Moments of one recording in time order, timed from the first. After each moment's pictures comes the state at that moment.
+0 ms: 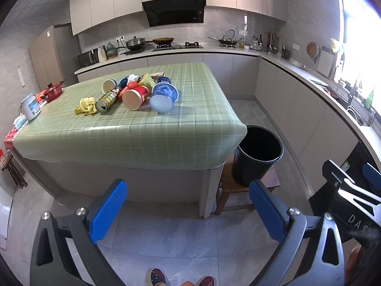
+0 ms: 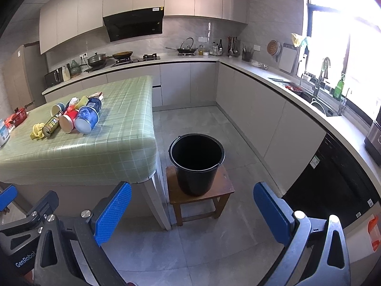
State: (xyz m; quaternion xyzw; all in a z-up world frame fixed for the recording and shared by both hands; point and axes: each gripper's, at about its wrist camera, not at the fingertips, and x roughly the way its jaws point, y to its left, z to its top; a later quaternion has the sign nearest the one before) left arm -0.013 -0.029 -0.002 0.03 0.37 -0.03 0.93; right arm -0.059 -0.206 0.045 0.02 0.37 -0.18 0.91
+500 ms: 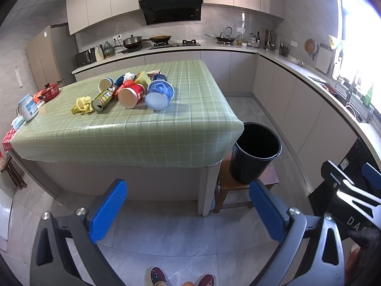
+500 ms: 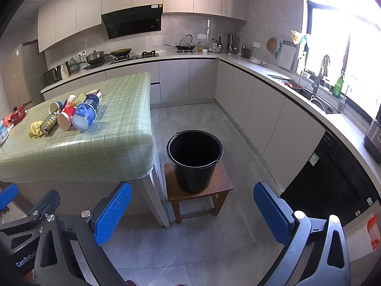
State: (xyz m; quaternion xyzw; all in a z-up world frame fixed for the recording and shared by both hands) left arm -0.012 -0.035 -0.005 0.03 0.37 -0.04 0.93; right arm -0.060 -0.211 0.042 0.03 0.38 -0.19 0.91
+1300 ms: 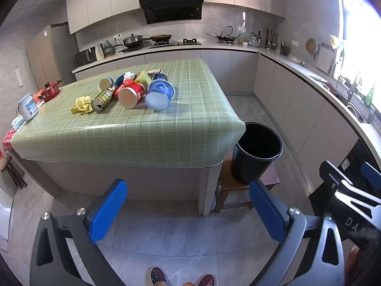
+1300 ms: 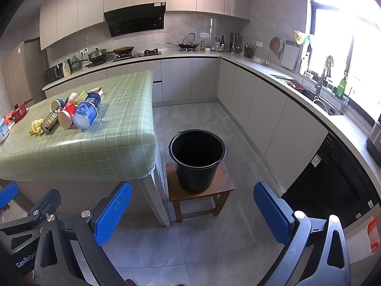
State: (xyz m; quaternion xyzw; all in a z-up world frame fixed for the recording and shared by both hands) left arm -0.009 -0.035 -0.006 0.03 0.37 -0.04 0.93; right arm -0.052 -0.212 0.041 0.02 0.38 -0.18 0.91
